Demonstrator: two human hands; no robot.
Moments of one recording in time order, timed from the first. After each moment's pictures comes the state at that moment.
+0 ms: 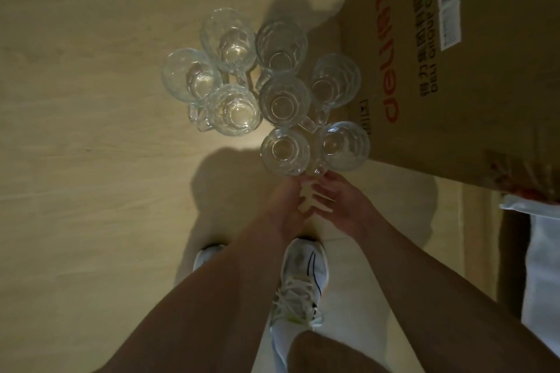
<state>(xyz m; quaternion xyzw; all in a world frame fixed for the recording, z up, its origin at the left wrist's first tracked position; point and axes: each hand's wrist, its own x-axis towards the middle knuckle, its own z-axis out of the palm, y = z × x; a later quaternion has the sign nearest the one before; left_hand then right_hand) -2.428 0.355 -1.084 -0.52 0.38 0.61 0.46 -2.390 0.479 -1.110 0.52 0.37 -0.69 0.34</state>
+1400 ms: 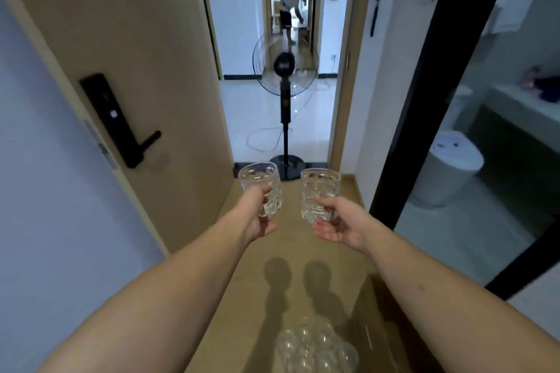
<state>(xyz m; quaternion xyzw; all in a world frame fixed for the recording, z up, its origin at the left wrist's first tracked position) -2.610 0.160 -0.205 -0.30 0.57 0.74 0.18 -2.595 0.355 -0.223 0.22 0.61 -0.73 0.22</state>
